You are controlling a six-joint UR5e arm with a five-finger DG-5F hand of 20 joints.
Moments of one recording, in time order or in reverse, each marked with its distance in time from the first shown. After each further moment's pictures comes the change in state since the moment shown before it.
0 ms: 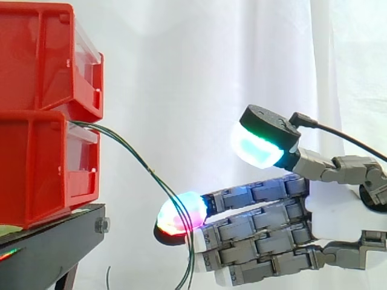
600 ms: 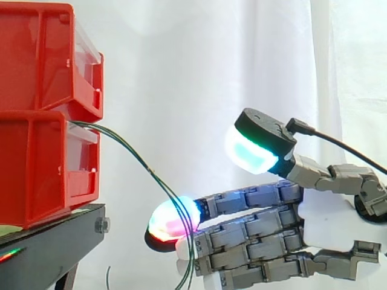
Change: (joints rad) arm 0.007 -0.033 0.001 0.092 0.000 -0.039
